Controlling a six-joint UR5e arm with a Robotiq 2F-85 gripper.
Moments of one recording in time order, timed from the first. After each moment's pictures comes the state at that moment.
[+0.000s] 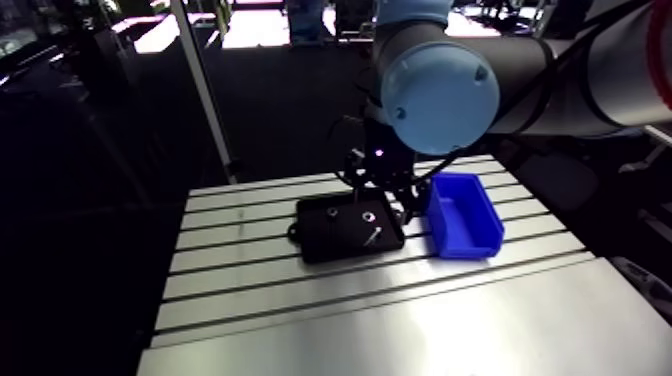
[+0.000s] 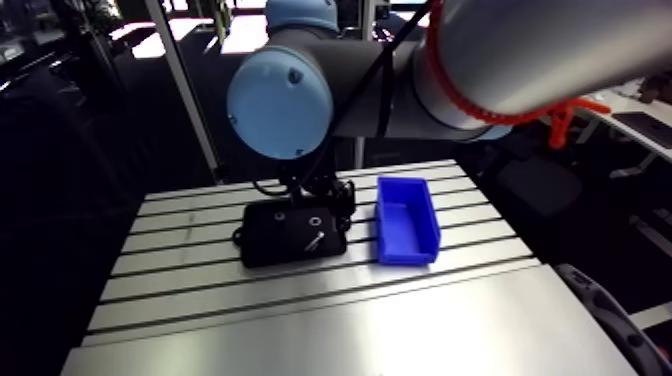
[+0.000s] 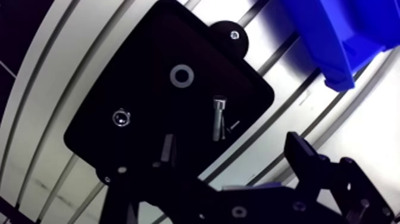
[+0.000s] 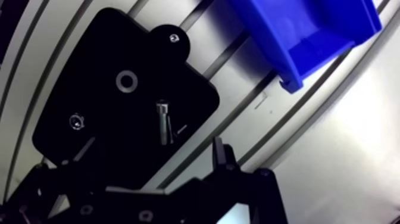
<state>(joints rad) -0.22 -1.29 1.97 -2.23 -1.58 -0.95</state>
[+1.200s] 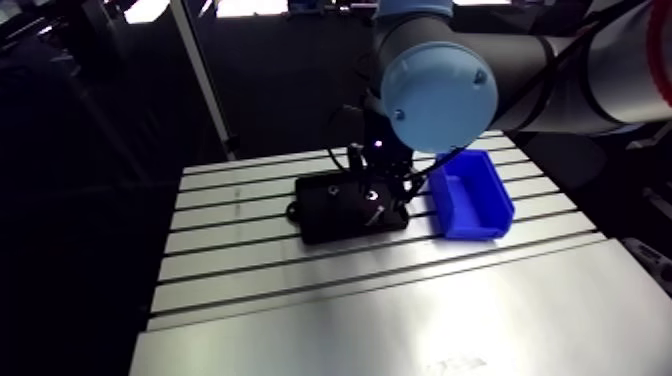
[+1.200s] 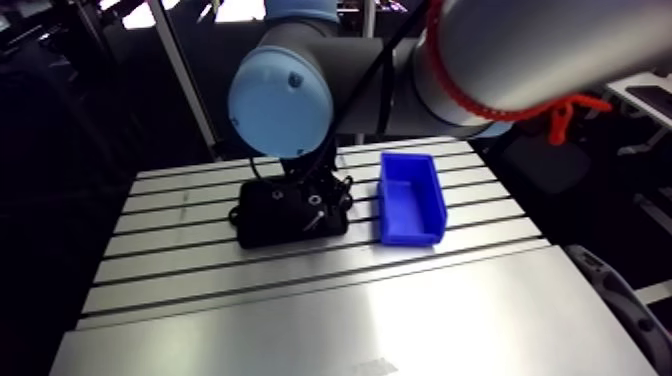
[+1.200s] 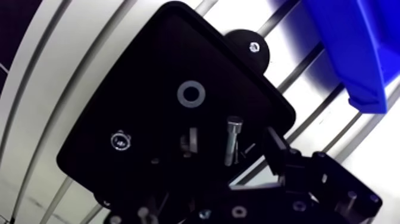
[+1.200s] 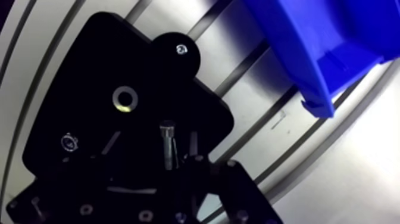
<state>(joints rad) -0.22 -1.21 1.96 -2.29 -1.58 -0.95</state>
